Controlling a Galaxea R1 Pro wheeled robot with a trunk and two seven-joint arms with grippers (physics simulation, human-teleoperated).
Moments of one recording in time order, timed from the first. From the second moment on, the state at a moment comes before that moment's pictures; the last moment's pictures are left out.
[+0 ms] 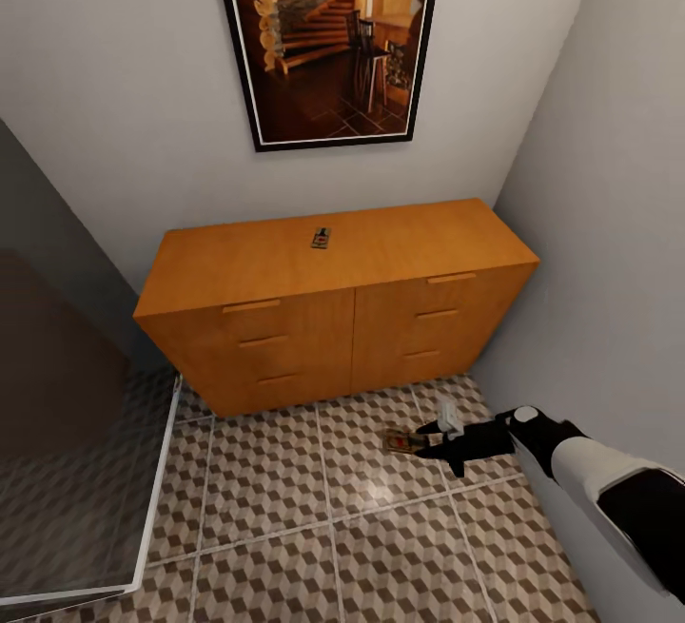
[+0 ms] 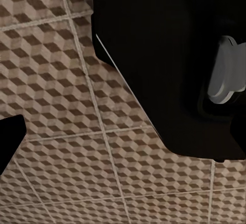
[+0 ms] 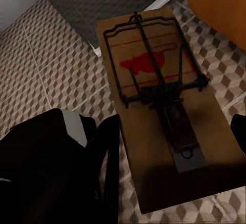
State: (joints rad) left arm -0.01 -0.03 -0.25 0.04 0.26 -0.38 0.05; right arm -1.04 -0.19 0.54 -0.04 -0.05 -0.37 1.23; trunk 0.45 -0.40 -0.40
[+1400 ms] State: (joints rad) left arm -0.01 -0.02 -0.25 -0.08 0.25 -0.39 0.06; right arm -0.35 0.08 0.53 -0.02 -0.07 -0.60 -0.32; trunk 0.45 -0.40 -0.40
